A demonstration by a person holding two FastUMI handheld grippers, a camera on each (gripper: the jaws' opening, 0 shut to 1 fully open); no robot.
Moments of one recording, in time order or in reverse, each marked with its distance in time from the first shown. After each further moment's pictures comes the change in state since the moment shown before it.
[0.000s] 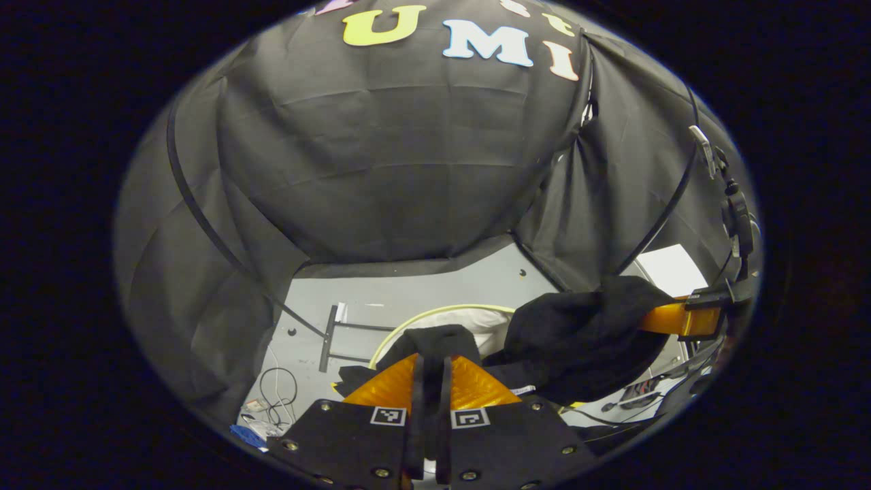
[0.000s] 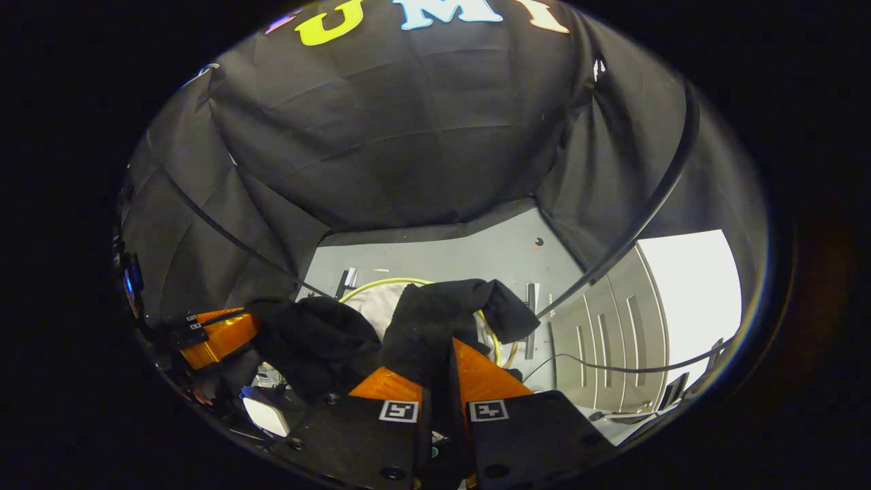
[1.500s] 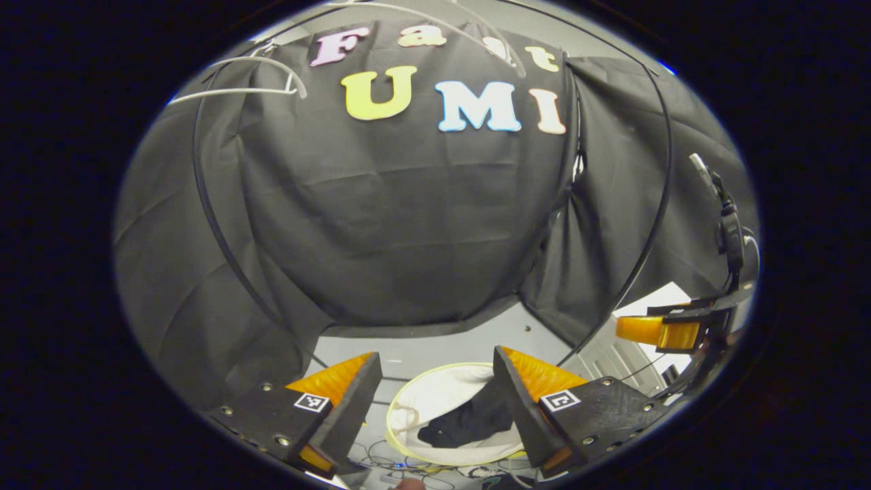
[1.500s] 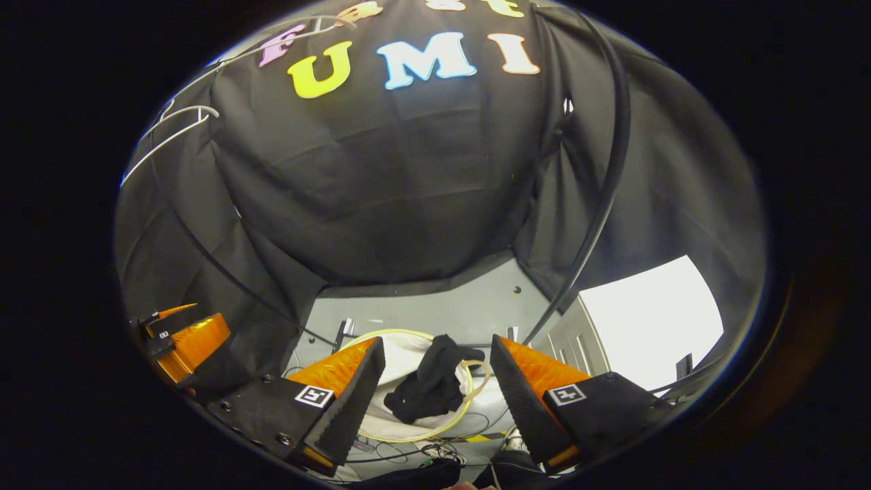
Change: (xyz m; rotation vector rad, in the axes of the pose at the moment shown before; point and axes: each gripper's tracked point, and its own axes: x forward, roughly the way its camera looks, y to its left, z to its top) left arm -0.177 -0.039 0.134 0.039 -0.314 0.080; right arm -0.136 -0.043 0.082 0.030 -0.274 -0.046
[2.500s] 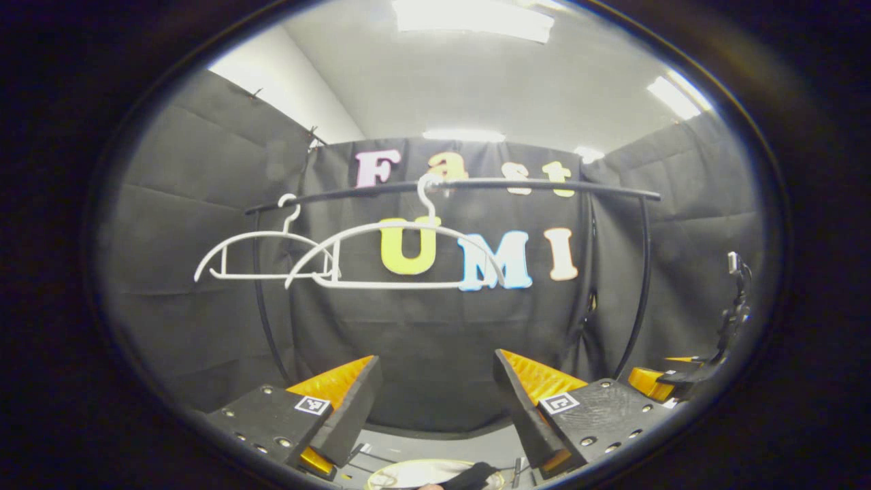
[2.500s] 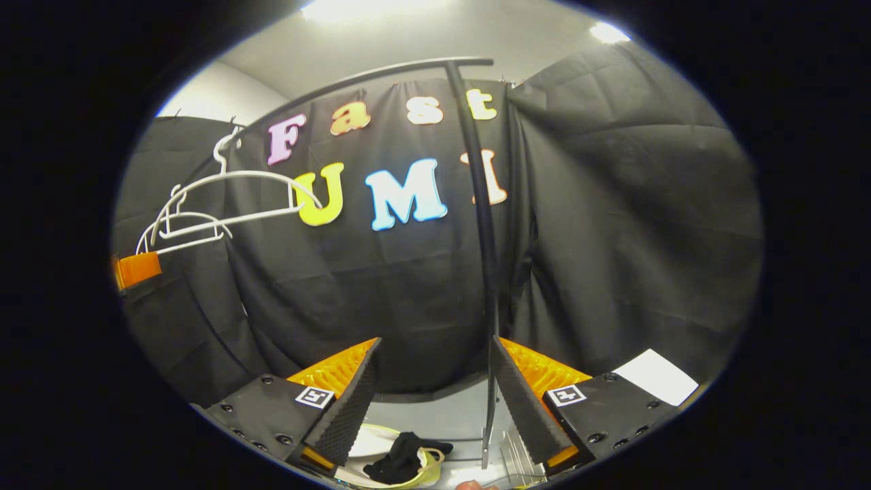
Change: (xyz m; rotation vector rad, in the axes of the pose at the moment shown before) left arm -0.202 -0.081 0.230 -0.080 -0.586 0.206; right arm -0.140 -0.109 0.176 0.026 -0.569 0.027
